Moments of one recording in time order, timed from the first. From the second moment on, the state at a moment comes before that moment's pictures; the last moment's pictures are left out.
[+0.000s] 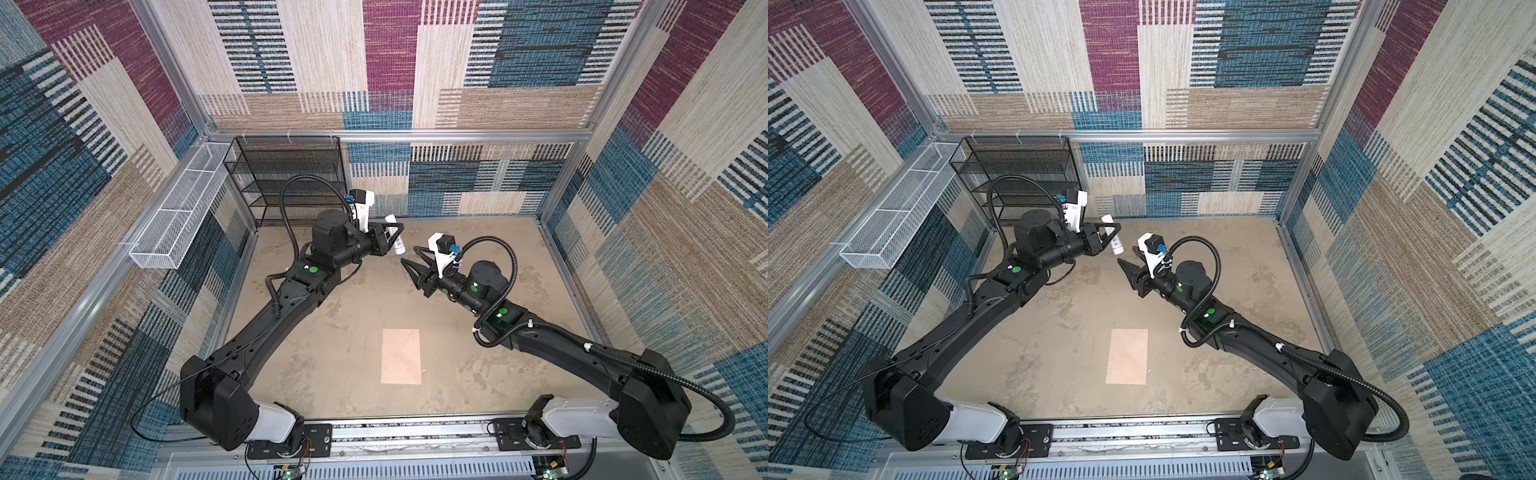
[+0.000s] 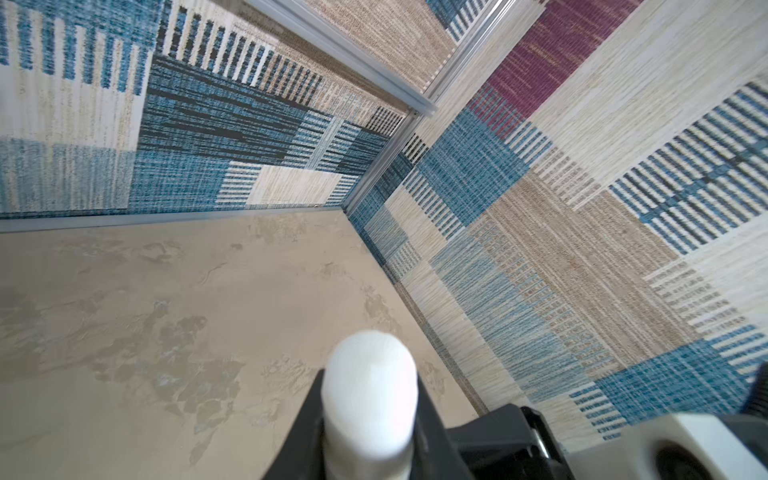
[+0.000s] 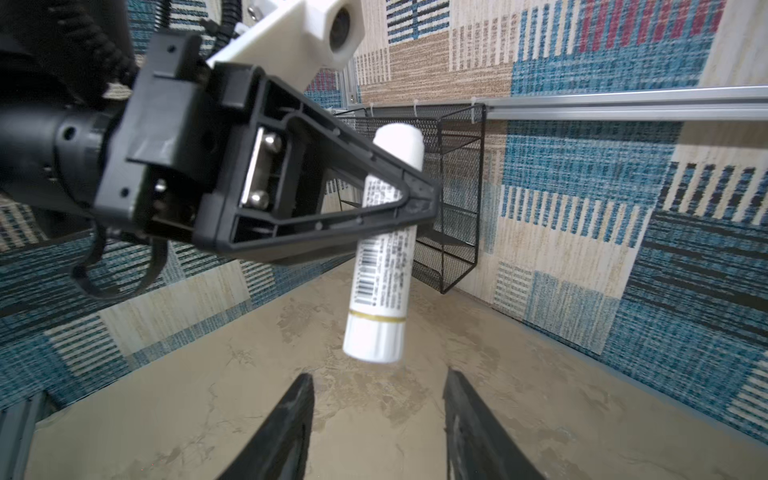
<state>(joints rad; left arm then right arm) -0.47 1.43 1.31 0.00 0.45 -0.58 0.70 1.29 0.85 0.49 -0.15 0.08</state>
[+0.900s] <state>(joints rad) -0.41 1.51 1.30 0.37 0.92 -0.74 0.53 1.36 0.89 0.72 -0.76 0.56</state>
